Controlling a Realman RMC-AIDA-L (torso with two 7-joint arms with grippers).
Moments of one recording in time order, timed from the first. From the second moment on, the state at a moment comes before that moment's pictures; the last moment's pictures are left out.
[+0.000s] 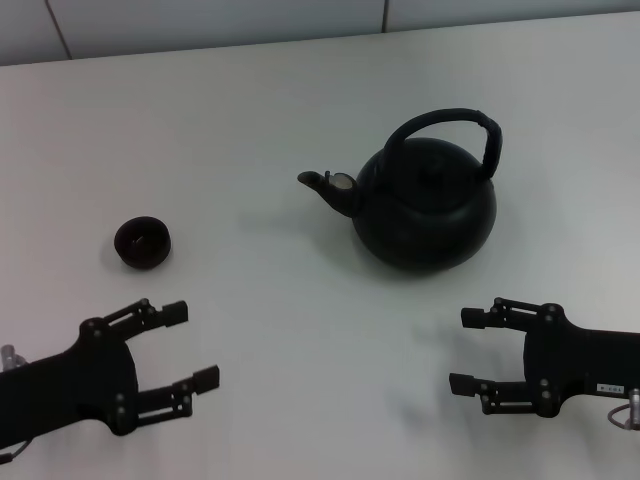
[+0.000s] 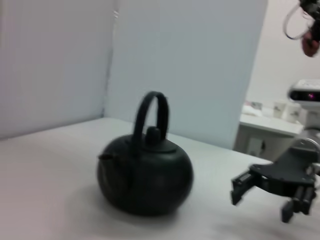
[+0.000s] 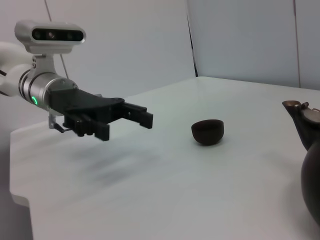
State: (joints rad) left arm -0.36 -2.07 0.59 0.42 2.05 1.71 -0.93; right arm 0.33 2.08 -0.36 -0.47 -2.30 -1.70 0.88
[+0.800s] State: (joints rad) left arm -0.32 -2.07 0.03 0.26 2.04 1.58 -0.66; right arm 0.34 2.08 -0.36 -0.47 -2.30 -1.70 0.88
